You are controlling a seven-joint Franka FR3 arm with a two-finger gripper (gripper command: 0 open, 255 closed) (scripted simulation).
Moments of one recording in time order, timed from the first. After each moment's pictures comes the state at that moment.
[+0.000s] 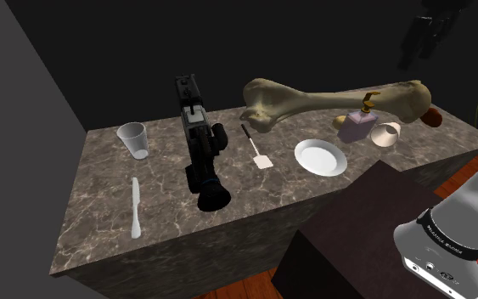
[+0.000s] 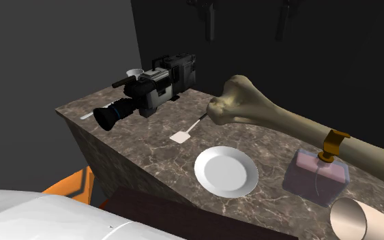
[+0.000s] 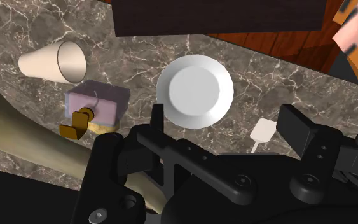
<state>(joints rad) -0.02 -0.80 -0.04 -2.37 -0.11 1.52 0.00</state>
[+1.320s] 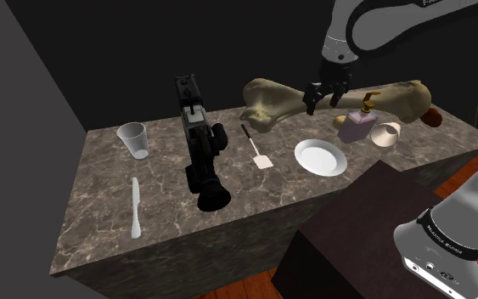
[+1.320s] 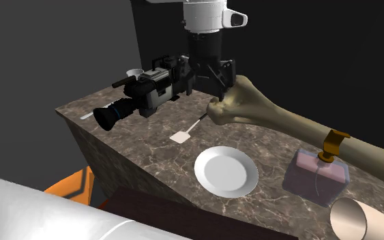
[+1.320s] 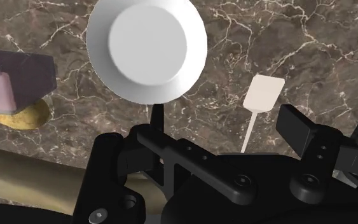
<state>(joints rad) 0.01 -0.34 0.09 -2.49 -0.02 2.14 0.28</state>
